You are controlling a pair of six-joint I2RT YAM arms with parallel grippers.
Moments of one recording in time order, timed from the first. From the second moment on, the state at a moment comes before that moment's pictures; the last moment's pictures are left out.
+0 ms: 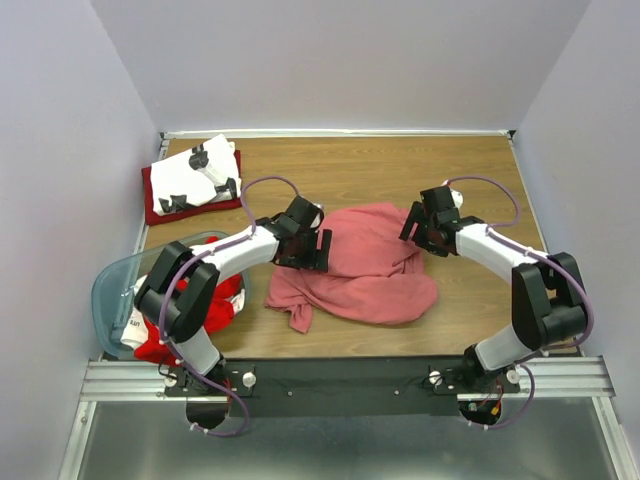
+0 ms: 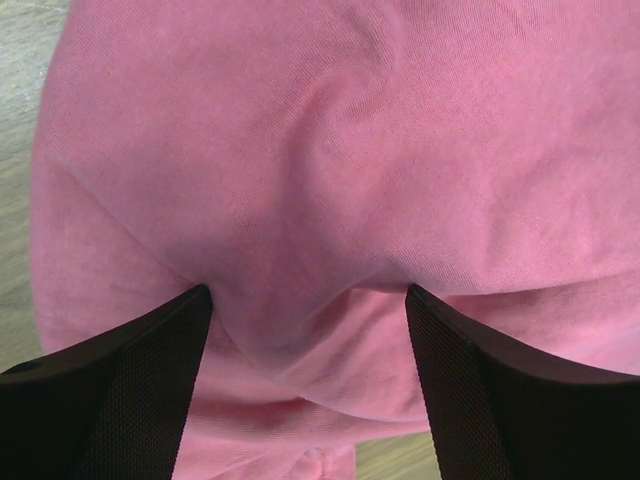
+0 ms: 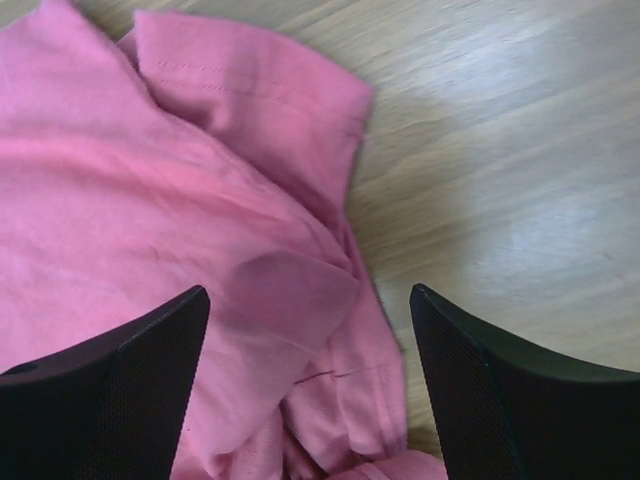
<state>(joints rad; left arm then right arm) -0.63 1.65 1.01 -0.42 0.10 -0.45 0.30 1.53 0.88 -0.31 0.21 0.63</state>
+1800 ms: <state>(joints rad) -0.56 1.82 2.02 -0.48 -0.11 -0.03 0.27 1.21 1.40 -0.53 0.56 0.39</state>
